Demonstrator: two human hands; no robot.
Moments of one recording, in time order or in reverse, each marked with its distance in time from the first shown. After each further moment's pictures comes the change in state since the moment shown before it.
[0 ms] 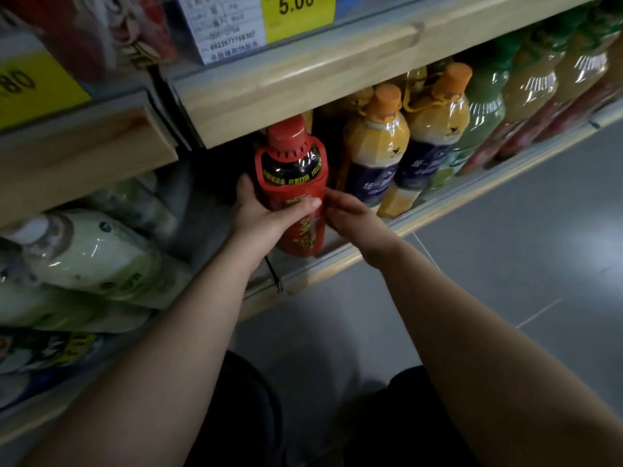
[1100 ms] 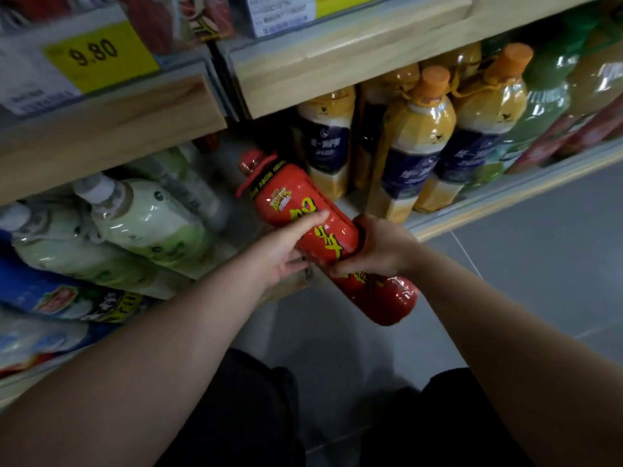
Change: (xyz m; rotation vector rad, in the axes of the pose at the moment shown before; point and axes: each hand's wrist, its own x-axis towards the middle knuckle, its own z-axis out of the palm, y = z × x) left_hand -0.044 -0.011 -0.012 -0.147 -0.128 -0.607; right_hand -0.020 0.009 0.007 -0.923 -0.151 0.138
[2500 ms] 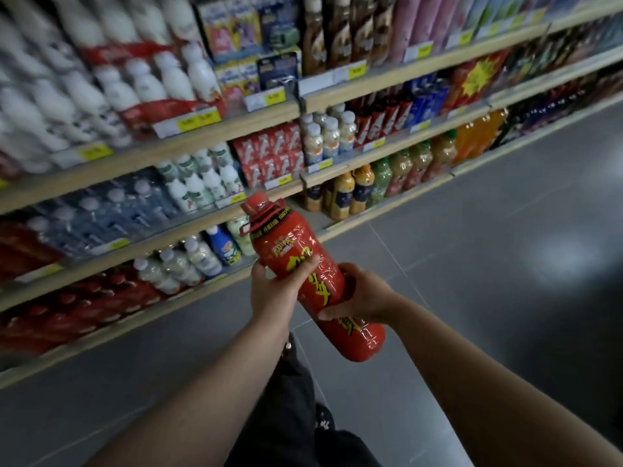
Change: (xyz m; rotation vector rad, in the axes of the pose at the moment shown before) left_hand -0.706 0.020 -0.090 -0.247 0.166 0.321; right_hand -0.616 -0.343 -0.079 0.265 -0.022 0.085
